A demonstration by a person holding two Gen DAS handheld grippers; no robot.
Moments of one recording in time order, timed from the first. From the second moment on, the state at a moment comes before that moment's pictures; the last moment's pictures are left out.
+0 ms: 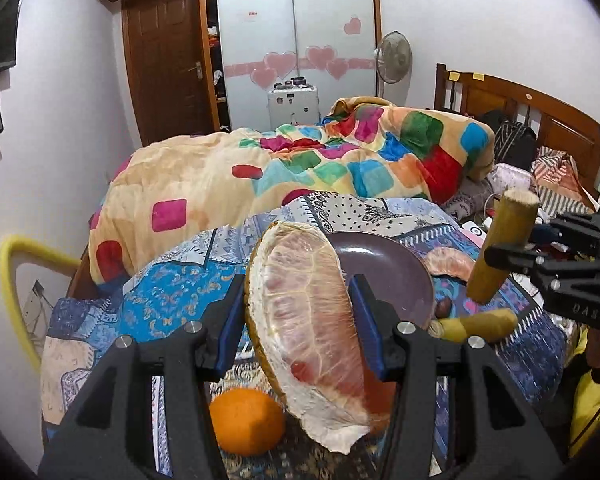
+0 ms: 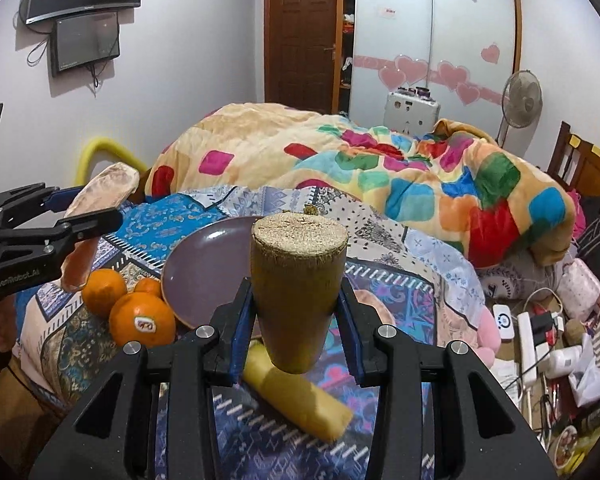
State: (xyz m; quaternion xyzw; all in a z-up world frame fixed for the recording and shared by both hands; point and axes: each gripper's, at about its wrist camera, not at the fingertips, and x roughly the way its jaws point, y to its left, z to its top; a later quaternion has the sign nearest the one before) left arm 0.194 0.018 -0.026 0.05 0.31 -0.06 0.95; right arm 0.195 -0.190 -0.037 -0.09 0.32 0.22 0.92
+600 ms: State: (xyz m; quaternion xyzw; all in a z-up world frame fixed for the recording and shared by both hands) left arm 0.285 0.019 -0.075 0.06 0.39 -0.04 0.92; right arm 0.264 -0.155 -0.066 -0.11 0.37 0.23 0.89
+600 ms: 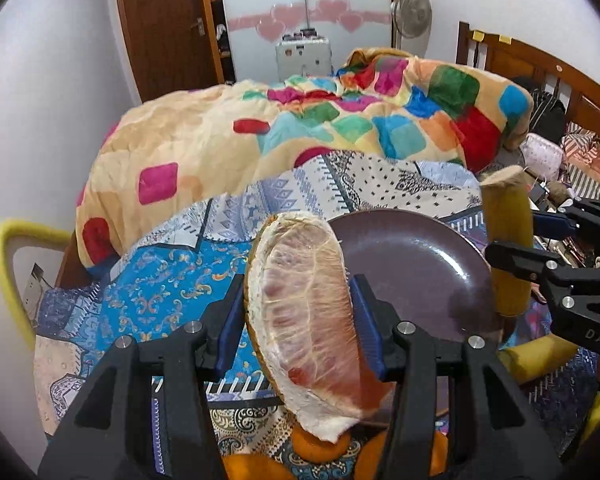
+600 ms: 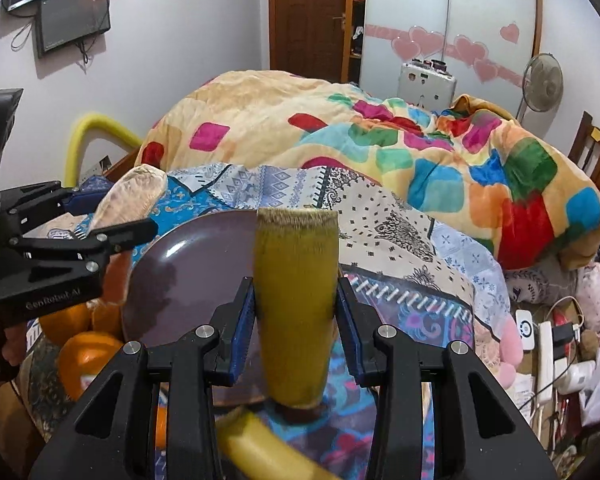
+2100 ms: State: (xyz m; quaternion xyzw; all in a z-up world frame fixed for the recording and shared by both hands) left arm 0.212 0.026 -0.030 0.02 0.37 -0.05 0.93; right arm 0.225 -0.164 -0.043 -0.13 0.36 0.23 0.90
